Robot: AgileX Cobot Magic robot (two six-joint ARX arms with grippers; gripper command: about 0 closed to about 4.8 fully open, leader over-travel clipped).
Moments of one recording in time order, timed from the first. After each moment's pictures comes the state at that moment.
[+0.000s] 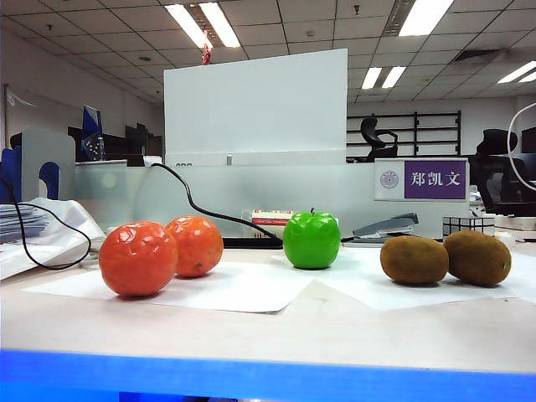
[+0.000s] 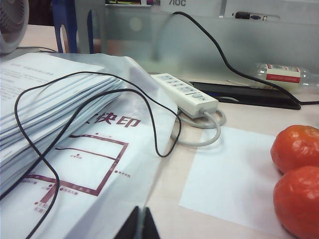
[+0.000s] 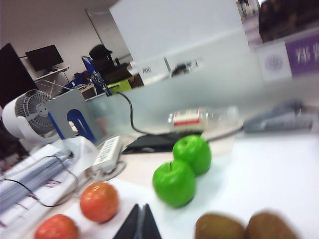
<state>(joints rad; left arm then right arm) 0.02 0.00 0.01 -0.05 0.02 -0.02 0.14 0.18 0.12 0.22 -0.25 0.40</state>
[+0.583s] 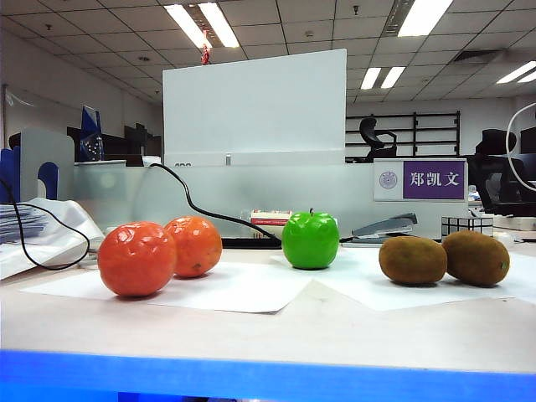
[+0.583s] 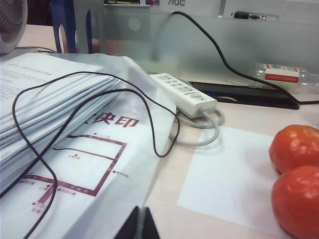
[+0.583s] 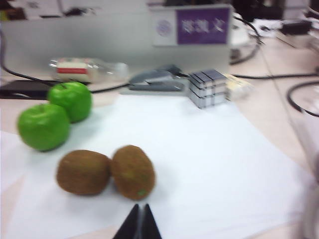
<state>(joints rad) 0.02 0.00 0.01 -0.05 0.02 -0.02 -0.03 0.00 0.12 -0.21 -0.11 0.09</state>
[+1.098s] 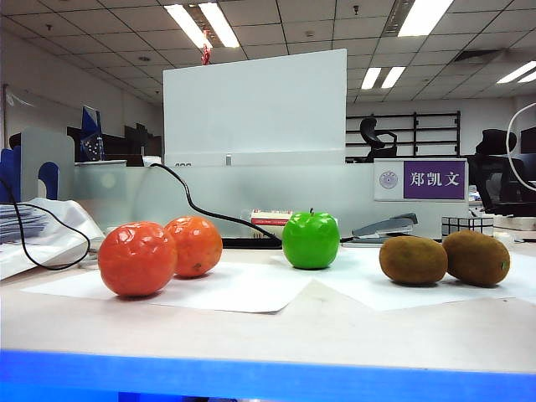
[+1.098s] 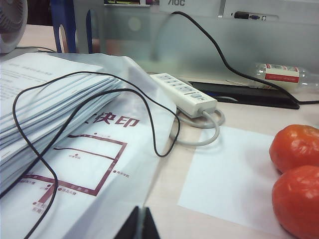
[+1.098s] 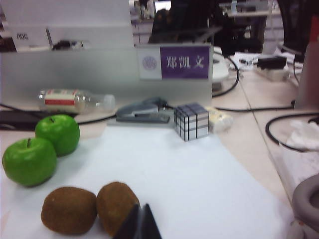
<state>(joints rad) 0.02 0.00 0.01 -0.05 0.02 -0.02 -0.05 0.00 0.12 -0.09 -0.08 0.07</state>
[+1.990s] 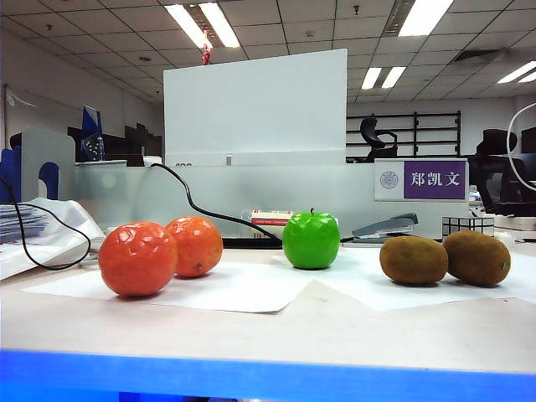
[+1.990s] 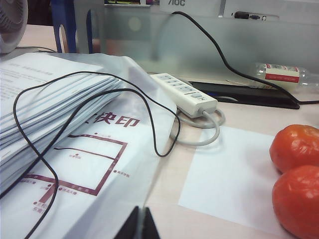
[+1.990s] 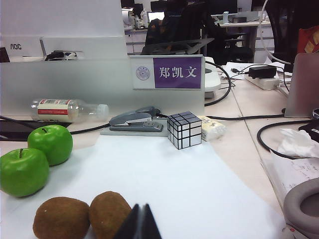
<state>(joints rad) 0.02 0.00 0.01 -0.05 0.02 -0.02 -0.04 0.00 0.12 -0.06 -0.05 0.07</state>
